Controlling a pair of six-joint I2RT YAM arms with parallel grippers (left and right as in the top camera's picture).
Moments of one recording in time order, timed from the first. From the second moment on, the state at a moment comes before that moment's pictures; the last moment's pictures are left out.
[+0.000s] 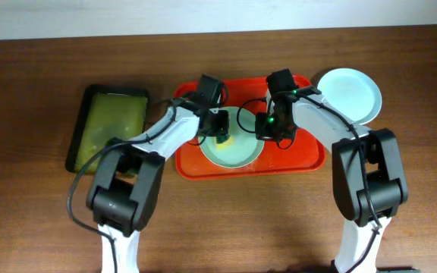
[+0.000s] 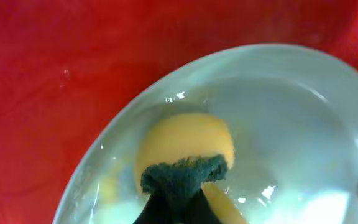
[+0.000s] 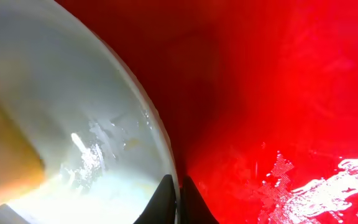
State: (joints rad) left arm -0.46 2.12 1.47 -0.50 0.11 -0.38; right arm 0.26 2.07 1.42 -0.74 -0.23 0.31
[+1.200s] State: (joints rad) left arm 0.16 2.02 1.46 -0.75 -0.15 -0.45; right arm 0.86 2.06 2.00 -1.19 1.54 0.03
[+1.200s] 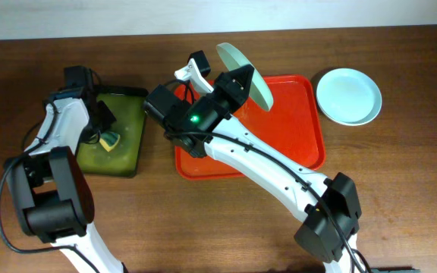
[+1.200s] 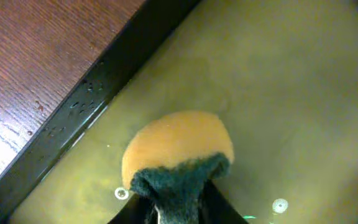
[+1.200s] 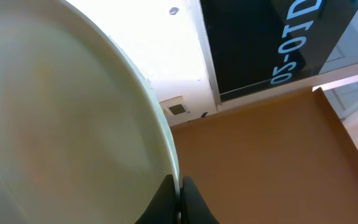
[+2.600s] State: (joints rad) left arm 0.17 1.70 1.57 -0.93 -0.13 -0.45; right arm -0.41 2.24 2.00 -0.96 -0.29 -0.06
